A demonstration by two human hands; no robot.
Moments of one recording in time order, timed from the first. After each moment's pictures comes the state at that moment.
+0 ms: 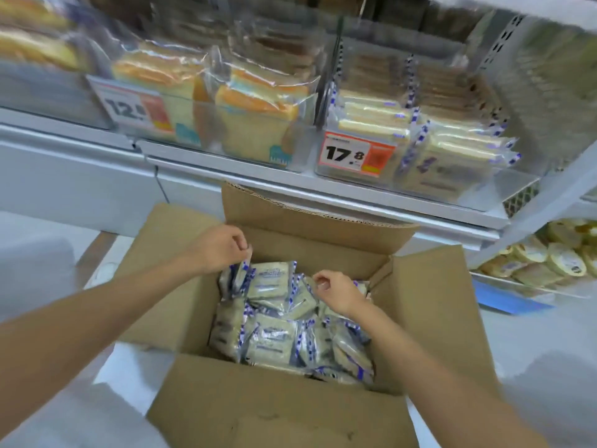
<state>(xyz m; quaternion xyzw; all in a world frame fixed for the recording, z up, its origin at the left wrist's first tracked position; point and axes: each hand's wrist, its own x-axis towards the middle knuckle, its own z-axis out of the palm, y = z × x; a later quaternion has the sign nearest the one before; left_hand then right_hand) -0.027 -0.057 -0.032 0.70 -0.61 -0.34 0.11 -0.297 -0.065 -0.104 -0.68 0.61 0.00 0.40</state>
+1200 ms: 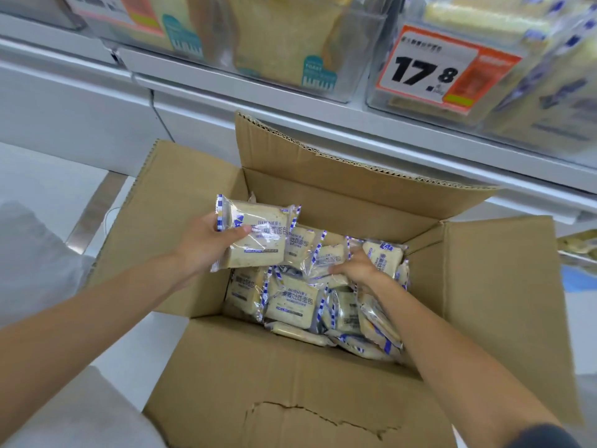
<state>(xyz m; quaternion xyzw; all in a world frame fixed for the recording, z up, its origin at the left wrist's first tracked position) -0.008 -0.012 -0.097 0.70 -0.30 -0.55 0.34 -0.297 -0.089 -0.222 -0.45 0.69 0.00 0.56</state>
